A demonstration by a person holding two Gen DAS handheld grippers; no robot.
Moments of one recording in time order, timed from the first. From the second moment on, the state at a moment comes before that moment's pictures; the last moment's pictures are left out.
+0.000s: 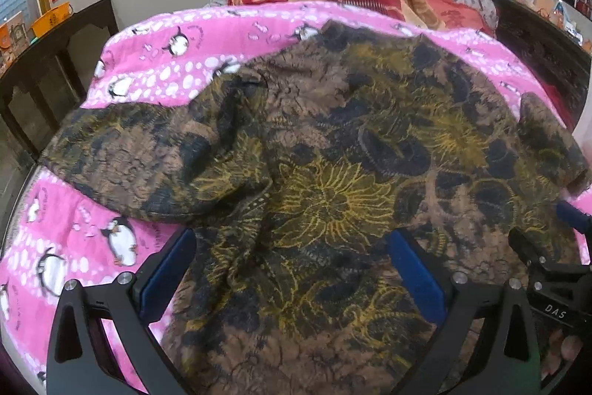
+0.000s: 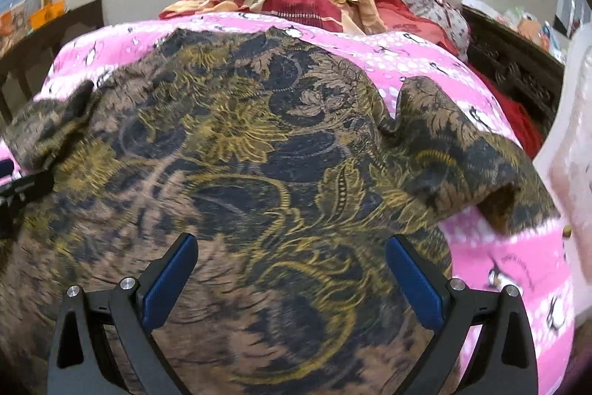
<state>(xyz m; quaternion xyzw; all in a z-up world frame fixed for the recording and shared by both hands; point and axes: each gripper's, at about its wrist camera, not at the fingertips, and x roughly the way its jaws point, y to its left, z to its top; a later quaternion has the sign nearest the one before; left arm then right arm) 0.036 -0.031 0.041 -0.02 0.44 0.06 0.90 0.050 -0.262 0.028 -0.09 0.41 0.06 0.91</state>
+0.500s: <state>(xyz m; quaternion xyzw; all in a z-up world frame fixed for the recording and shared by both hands) 0.047 -0.026 0.005 -0.03 0.48 0.05 0.88 0.058 -0.266 0.017 -0.07 0.43 0.06 0.90</state>
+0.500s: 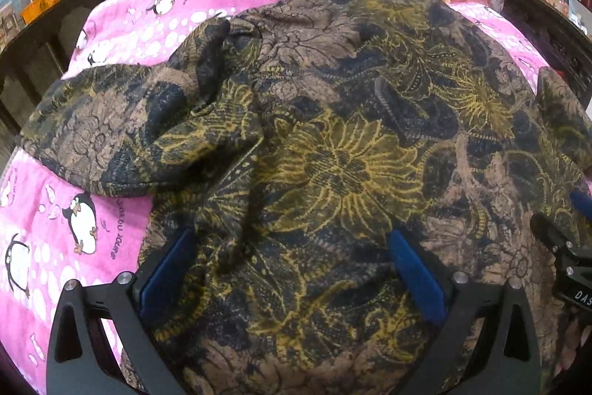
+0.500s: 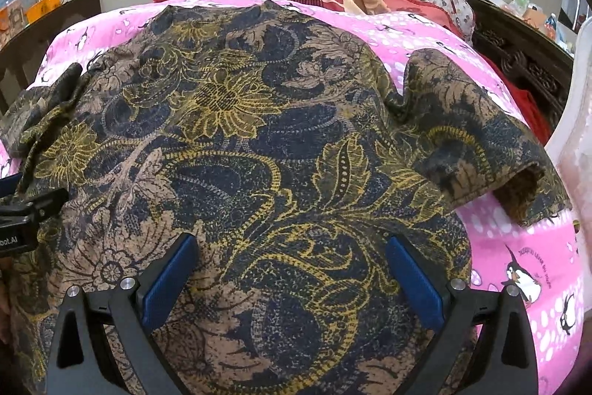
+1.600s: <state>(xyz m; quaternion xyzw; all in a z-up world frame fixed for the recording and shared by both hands) 0.038 0.401 -0.004 -0.56 0.30 0.09 0.77 0.061 -0.261 0.015 -0.08 0.43 0.05 0.90</state>
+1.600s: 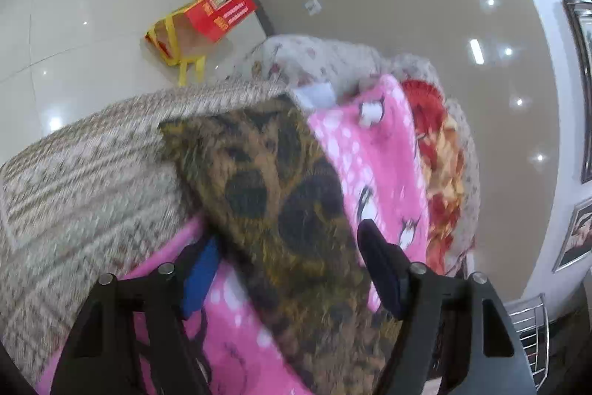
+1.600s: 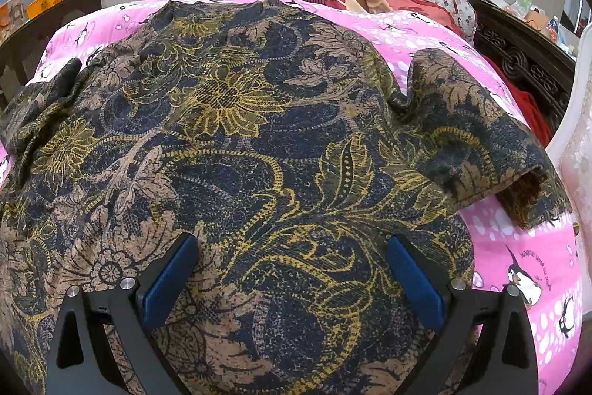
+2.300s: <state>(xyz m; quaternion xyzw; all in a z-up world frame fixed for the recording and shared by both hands) 0.038 0.340 0.241 -0.30 0.20 0.13 0.92 0.062 -0.261 0.015 -0.08 0.43 0.06 0.90</state>
